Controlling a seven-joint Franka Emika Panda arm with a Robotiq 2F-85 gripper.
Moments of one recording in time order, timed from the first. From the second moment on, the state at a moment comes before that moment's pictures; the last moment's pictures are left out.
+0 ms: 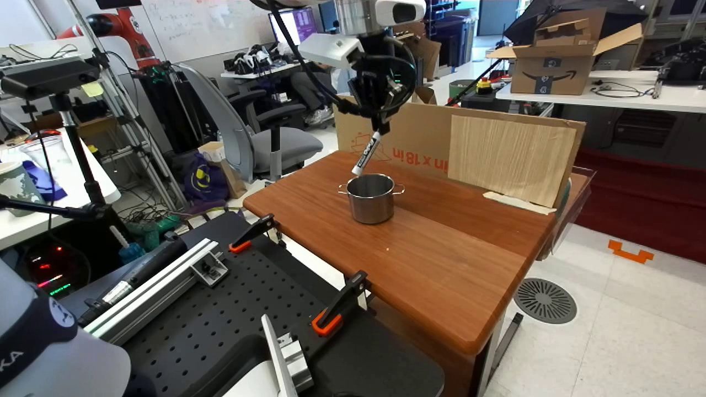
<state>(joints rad) -0.01 0.17 0.02 -2.25 0.05 2.57 0.14</state>
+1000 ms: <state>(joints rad) 0.09 0.35 0.05 -2.09 0.03 2.55 0.22</state>
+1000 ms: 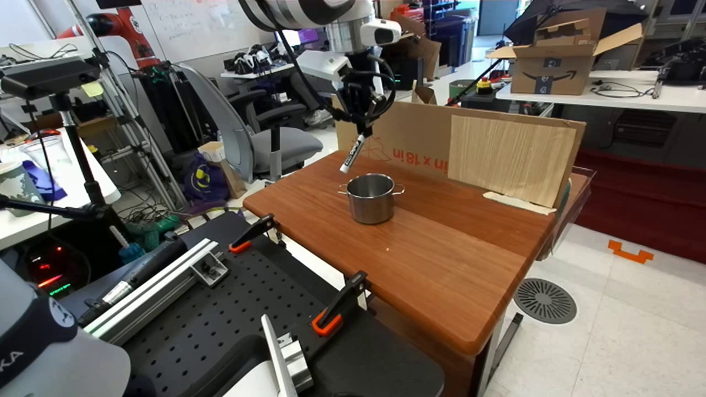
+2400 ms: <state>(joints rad) 0.14 0.70 0.11 -1.80 0.04 2.43 0.19</state>
